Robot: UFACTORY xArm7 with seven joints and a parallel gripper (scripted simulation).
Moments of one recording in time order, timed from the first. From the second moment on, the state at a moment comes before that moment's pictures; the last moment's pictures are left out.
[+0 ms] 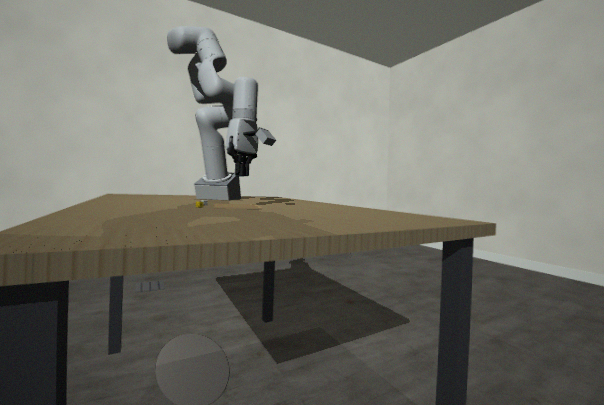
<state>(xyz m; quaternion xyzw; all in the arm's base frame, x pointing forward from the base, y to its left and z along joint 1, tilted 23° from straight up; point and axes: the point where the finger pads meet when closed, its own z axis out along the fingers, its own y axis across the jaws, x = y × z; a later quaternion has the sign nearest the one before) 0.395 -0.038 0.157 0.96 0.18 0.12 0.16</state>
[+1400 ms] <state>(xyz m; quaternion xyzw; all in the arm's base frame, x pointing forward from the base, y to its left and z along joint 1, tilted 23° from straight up) 0.382 -0.048 0.159 0.85 0.22 0.48 0.07</state>
